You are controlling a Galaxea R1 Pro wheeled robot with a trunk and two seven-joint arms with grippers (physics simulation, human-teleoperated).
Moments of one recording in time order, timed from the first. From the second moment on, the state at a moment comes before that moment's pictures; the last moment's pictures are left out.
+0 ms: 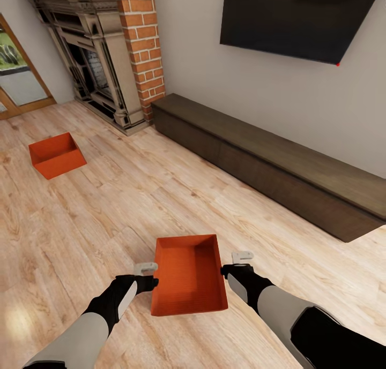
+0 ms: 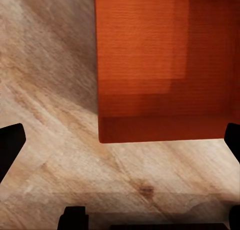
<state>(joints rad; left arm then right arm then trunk) -0.69 -0.06 0.01 -0.49 0.08 0.44 0.02 -0.90 0.12 0.68 -0.16 -0.65 0.20 -0.37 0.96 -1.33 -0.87</state>
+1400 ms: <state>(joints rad) -0.69 -0.06 0.01 -0.49 0.08 0.44 0.02 -0.90 0.12 0.68 -0.17 -0.65 0.19 -0.37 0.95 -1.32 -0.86</state>
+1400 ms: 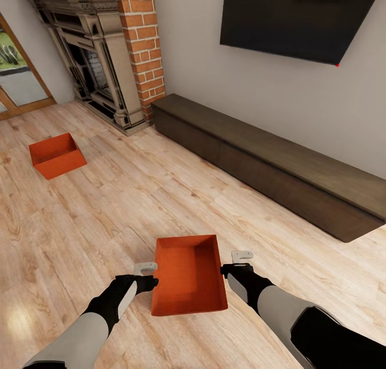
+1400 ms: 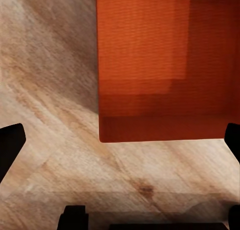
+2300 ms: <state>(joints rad) -0.69 -0.06 0.01 -0.49 0.08 0.44 0.02 -0.90 0.17 0.69 -0.16 -0.65 0.19 -0.37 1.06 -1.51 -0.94</state>
